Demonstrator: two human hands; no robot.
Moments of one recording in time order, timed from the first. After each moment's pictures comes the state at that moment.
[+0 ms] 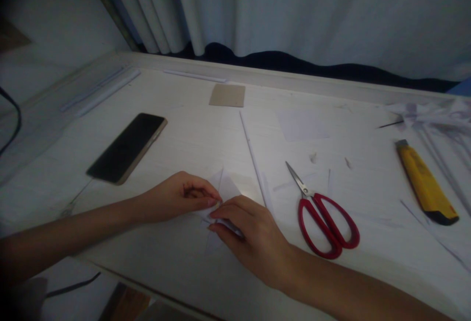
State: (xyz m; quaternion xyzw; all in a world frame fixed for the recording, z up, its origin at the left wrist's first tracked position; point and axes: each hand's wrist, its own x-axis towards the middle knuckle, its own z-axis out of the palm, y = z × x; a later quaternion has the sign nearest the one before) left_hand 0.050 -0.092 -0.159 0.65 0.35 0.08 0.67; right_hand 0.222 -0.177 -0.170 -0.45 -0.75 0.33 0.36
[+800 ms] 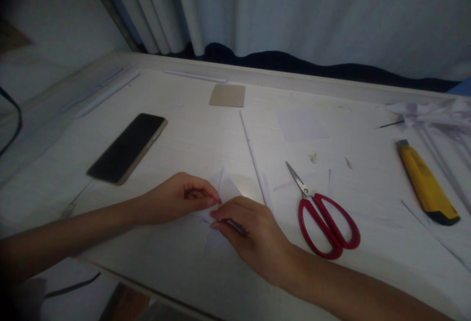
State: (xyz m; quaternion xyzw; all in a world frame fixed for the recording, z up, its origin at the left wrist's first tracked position) left_hand 0.051 -0.093 -0.159 0.67 0.36 0.08 0.64; right_hand 0.220 -0.176 -0.174 -0.46 -0.71 0.37 0.39
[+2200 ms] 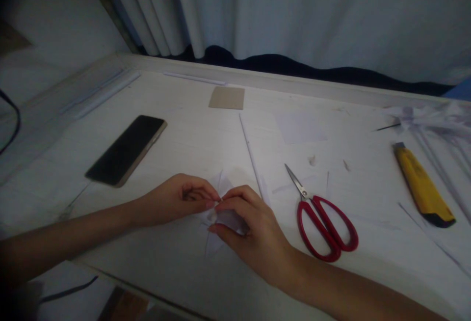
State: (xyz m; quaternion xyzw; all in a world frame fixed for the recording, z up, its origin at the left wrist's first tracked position) left_hand 0.051 -0.094 -0.160 0.63 0.36 0.08 0.68; right_hand 0.221 -0.172 -0.173 -0.49 -0.71 0.33 0.39
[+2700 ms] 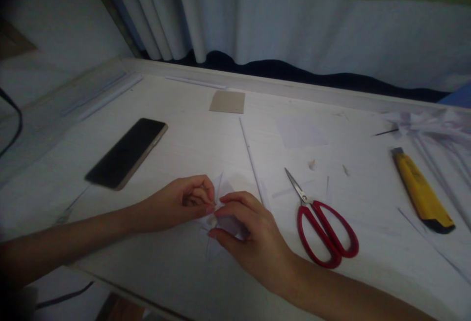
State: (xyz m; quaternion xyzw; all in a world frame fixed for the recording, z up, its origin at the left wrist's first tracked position) left_hand 0.049 -0.096 -0.160 0.64 0.34 0.11 0.68; right_hand 0.222 -0.173 -0.175 -0.50 -0.70 0.32 0.39
